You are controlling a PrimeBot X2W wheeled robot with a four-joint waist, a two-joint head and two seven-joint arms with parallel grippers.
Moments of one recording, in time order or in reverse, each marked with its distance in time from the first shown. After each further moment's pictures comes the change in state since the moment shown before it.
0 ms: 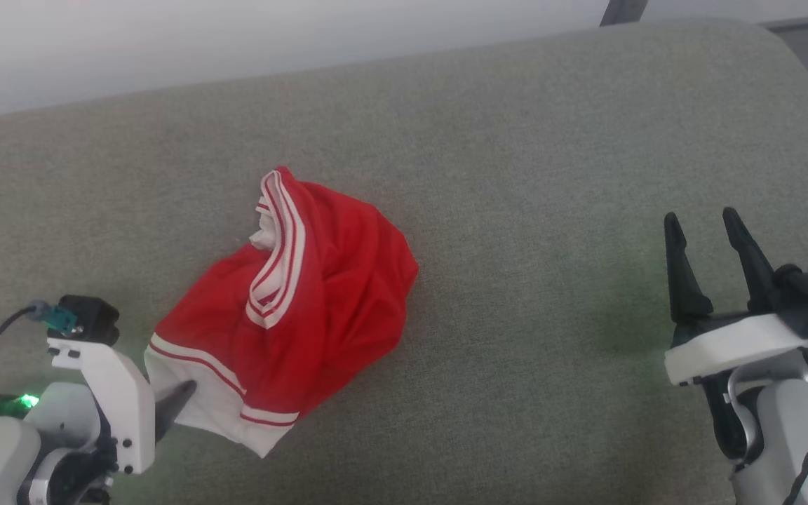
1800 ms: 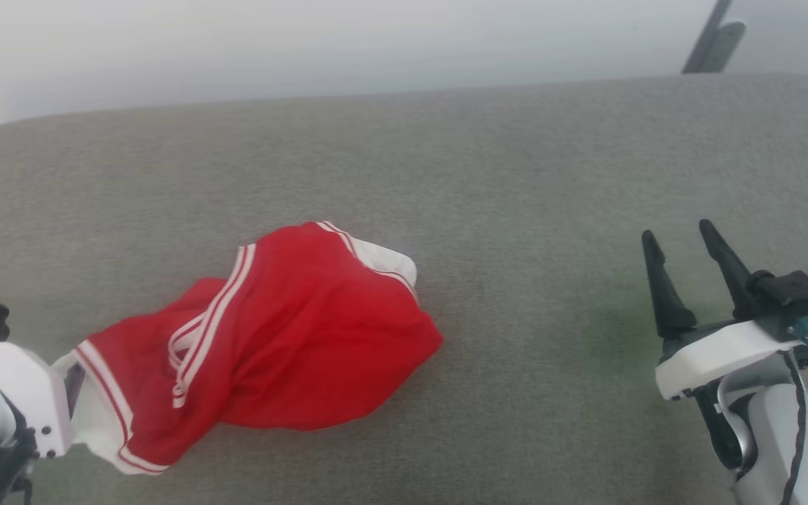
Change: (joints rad) left arm -0.033 0.048 0.053 0.266 0.070 0.040 -0.181; right arm -0.001 -0.048 0.077 0.027 0.002 0.000 0.019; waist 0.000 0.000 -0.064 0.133
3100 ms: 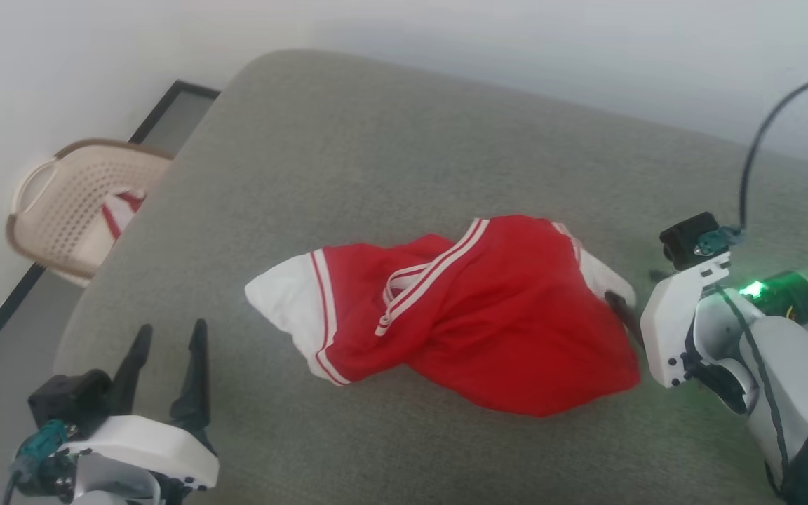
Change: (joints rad) left arm 0.226 -0.290 0.039 -0.329 0.095 0.113 -0.645; right arm -0.291 -0.214 0.447 0.269 0.285 0.000 0.577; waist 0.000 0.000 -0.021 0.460
